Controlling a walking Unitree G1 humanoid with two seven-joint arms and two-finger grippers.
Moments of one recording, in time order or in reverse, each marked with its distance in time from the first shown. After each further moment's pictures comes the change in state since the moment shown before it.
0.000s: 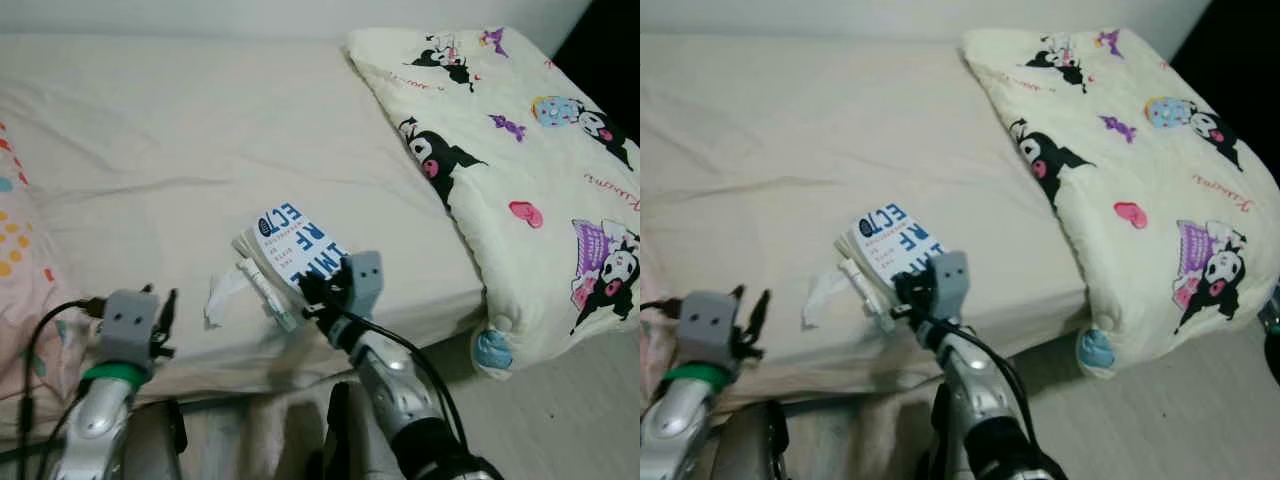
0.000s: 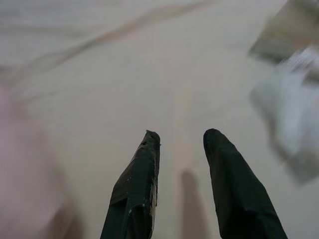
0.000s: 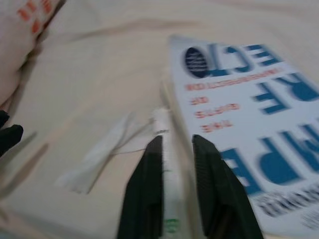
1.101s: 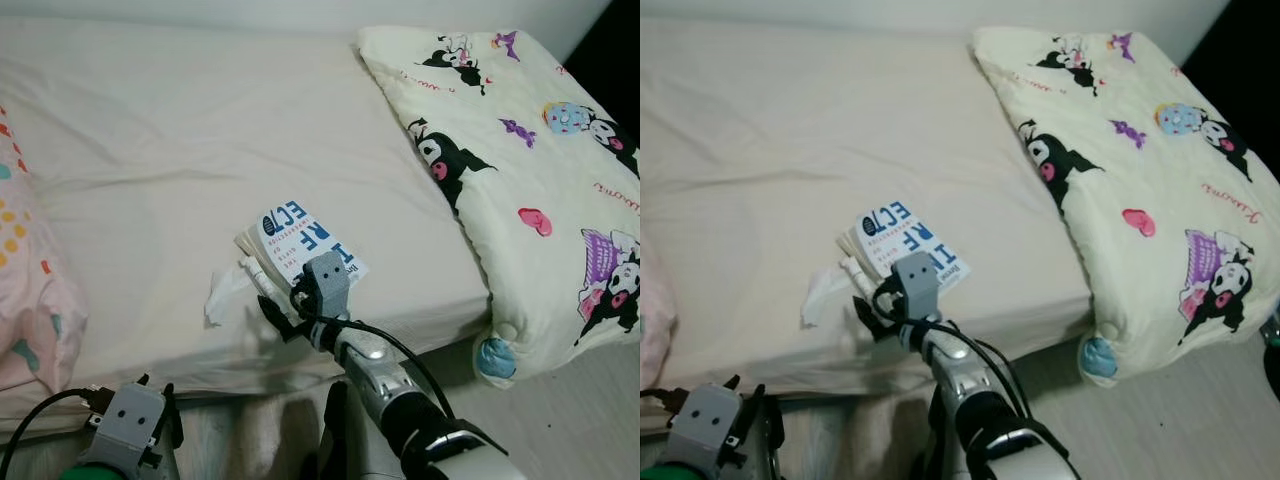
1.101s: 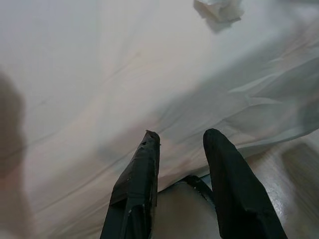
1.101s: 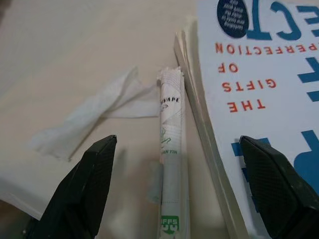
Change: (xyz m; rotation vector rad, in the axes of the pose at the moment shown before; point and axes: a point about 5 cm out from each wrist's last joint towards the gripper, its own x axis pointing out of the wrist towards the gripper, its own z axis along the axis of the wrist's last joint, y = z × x) left arm -0.087 -0.016 -0.034 0.085 0.197 -0.131; right arm 0.015 0.006 -0.013 -0.142 0.142 0.041
